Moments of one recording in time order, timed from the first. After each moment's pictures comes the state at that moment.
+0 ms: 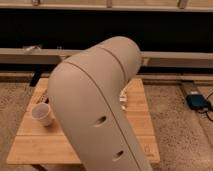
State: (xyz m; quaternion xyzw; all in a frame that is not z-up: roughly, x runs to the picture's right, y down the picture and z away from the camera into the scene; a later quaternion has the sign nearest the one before) arm -0.148 0.182 0.835 -0.20 0.18 0.64 0.72
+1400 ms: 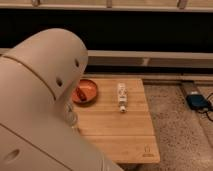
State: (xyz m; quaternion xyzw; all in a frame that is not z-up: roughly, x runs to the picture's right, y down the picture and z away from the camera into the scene) arm -0.191 0.213 0.812 -0.22 0.15 0.57 0.78
